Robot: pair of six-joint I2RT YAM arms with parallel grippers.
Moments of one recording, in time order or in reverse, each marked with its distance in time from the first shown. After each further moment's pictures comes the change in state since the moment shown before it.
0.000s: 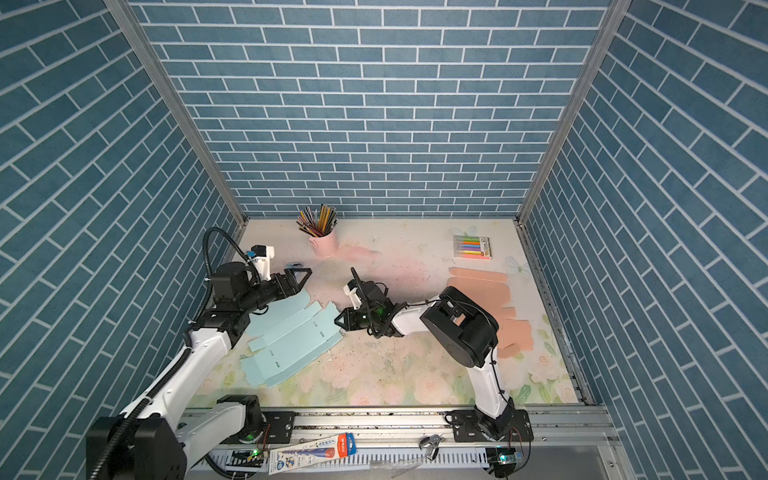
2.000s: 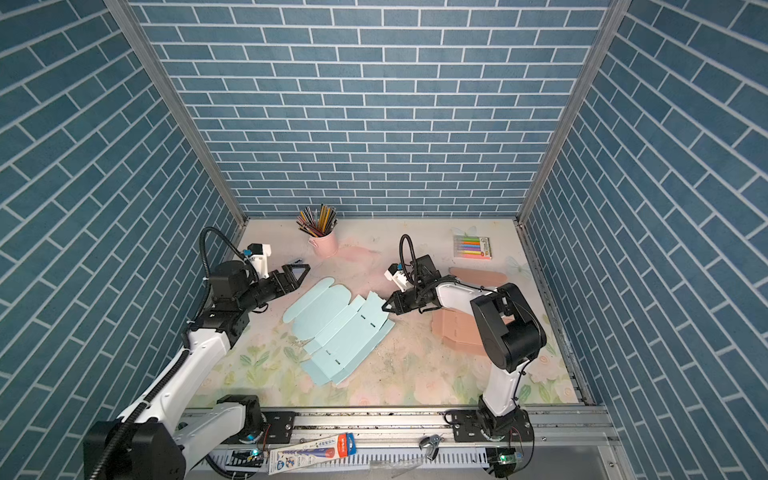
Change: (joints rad) left arm -0.010 -0.006 0.017 -0.001 -0.032 -0.079; right arm -0.421 -0.213 -0.005 -0.594 -0.351 -0.613
